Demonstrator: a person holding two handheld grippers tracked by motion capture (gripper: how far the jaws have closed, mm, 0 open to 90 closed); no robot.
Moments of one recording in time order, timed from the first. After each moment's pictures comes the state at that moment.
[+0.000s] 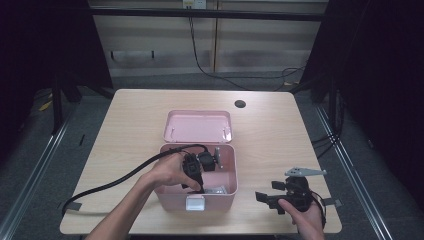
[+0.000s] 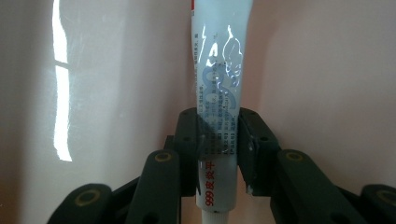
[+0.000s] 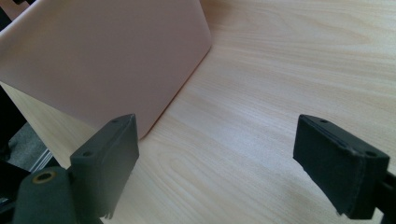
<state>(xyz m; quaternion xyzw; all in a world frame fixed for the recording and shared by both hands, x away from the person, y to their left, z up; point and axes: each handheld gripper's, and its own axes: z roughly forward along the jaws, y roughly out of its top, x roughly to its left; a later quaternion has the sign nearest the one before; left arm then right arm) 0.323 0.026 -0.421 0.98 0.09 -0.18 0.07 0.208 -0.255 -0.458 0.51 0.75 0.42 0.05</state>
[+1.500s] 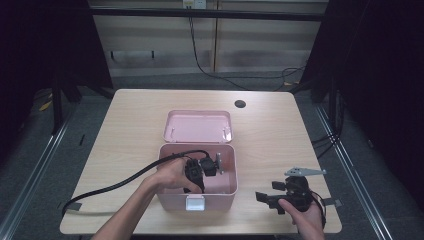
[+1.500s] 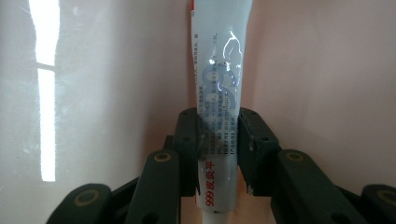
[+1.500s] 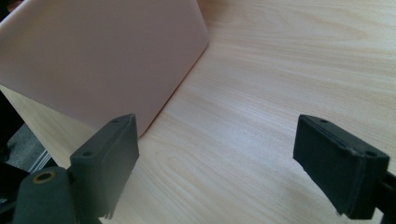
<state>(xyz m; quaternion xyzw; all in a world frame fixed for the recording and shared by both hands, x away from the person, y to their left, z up) 0.322 0.020 -0.446 0.97 0.08 -0.21 0.07 0.209 -0.255 -0.459 0.52 0.74 0.42 0.05</state>
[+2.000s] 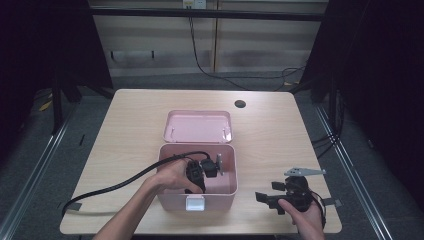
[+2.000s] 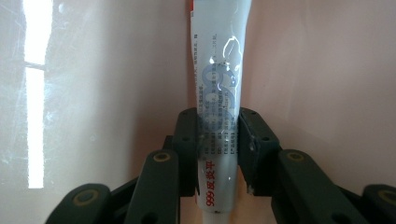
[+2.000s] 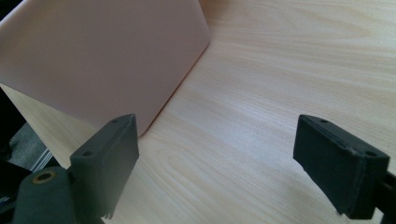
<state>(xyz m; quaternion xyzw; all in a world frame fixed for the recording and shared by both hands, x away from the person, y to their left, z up) 0.323 0.018 -0.453 0.97 0.08 -0.22 0.07 0.209 -0.255 -0.459 0.52 0.75 0.42 0.04</state>
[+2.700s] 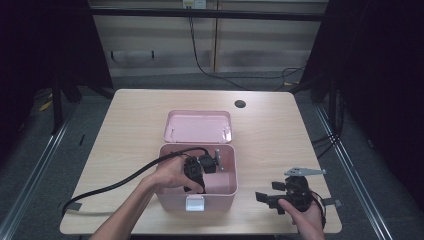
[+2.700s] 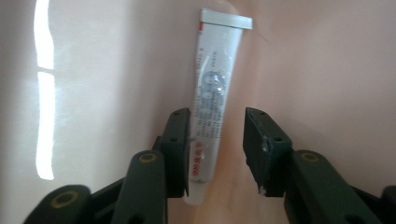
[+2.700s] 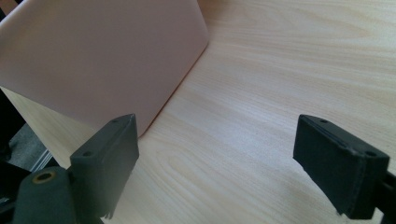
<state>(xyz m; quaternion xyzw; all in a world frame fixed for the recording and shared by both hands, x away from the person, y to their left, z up) 0.325 0.025 -0.433 0.97 0.10 -0.20 0.09 0.209 -0.255 -0.459 0.52 0.75 0.41 0.04</state>
